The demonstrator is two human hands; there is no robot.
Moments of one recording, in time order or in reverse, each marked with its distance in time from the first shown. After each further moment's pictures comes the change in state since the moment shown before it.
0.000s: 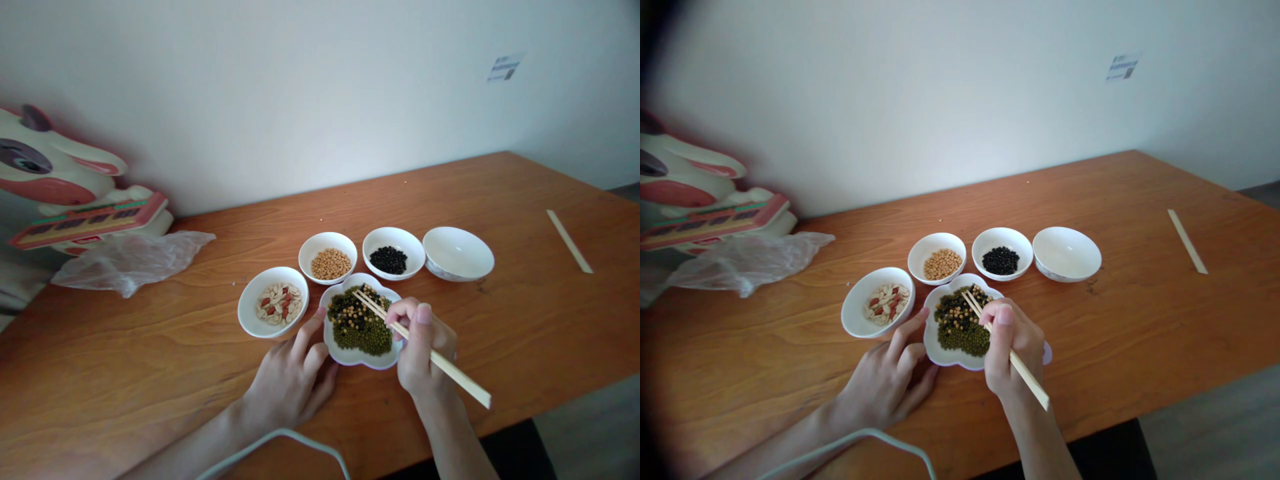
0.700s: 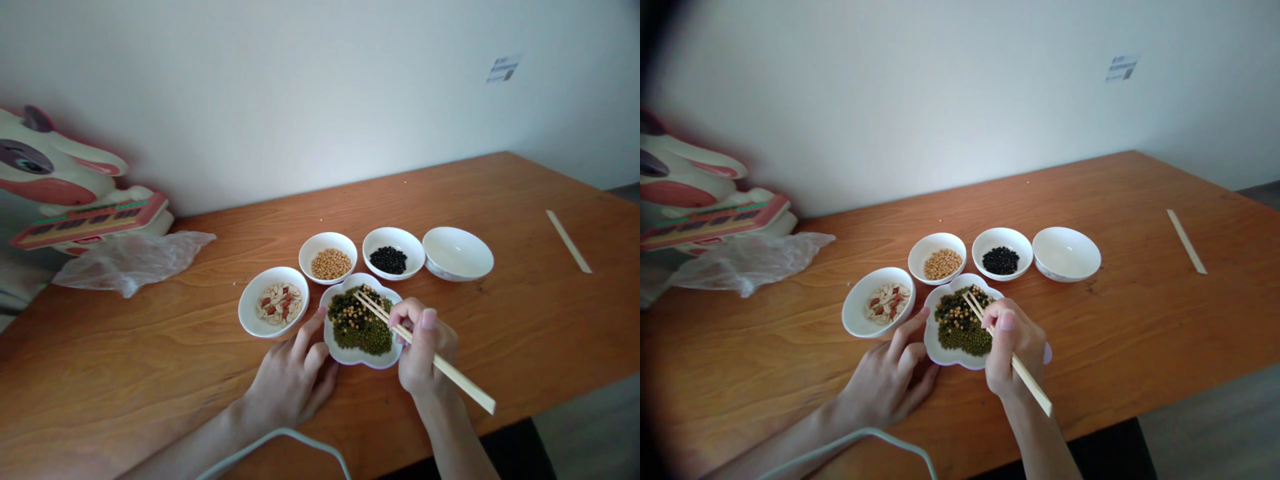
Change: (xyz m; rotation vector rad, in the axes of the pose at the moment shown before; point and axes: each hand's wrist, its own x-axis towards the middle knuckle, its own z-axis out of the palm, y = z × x) left_hand 0.000 0.000 0.002 -0.005 0.015 0.007; right_hand -0.001 0.001 -0.001 0.040 -0.026 0.028
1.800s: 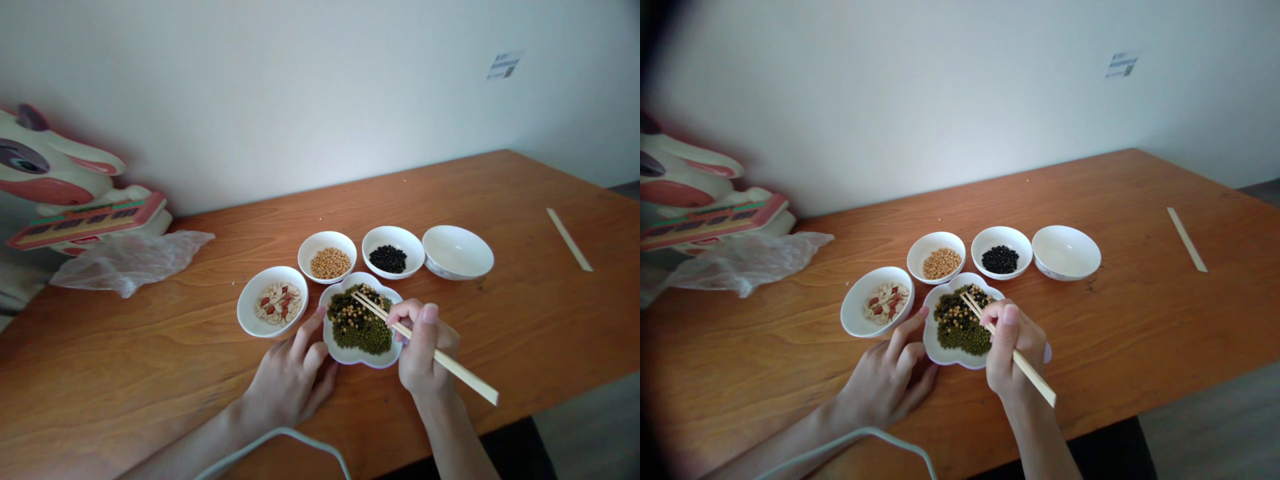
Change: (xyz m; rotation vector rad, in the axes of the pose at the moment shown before) left_hand -0.001 0.000 0.000 0.001 -0.017 -0.010; right_hand -0.001 -0.005 0.002 0.009 0.055 0.007
